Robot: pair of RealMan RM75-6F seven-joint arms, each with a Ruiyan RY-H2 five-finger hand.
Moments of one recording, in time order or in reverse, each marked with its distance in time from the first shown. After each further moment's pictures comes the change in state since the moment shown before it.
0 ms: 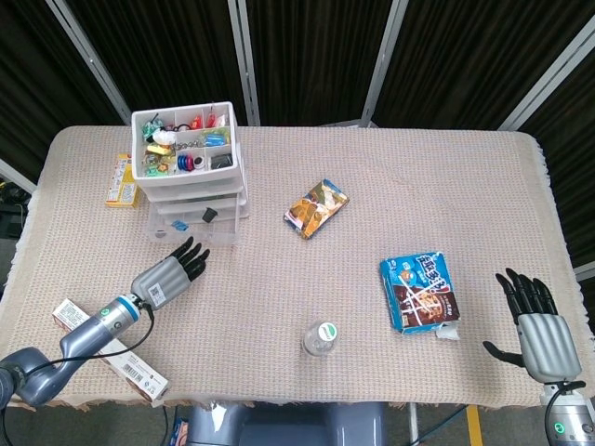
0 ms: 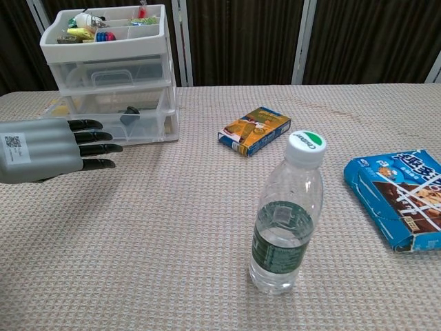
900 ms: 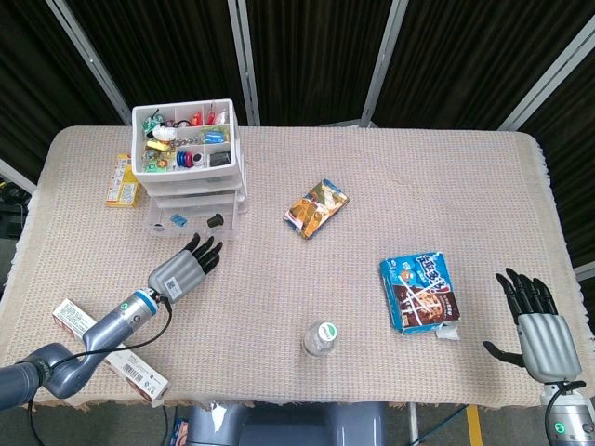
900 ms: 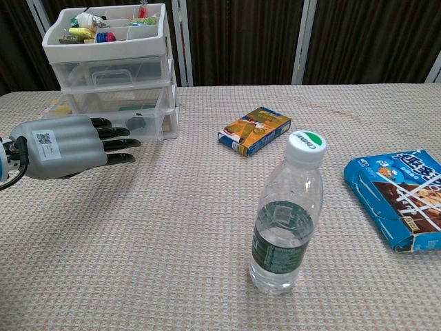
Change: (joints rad) left arm -0.026 -0.087 -0.051 0.028 -0.095 -0.019 0.066; right arm 0.001 0.001 0.000 0.002 0.000 -0.003 0.002
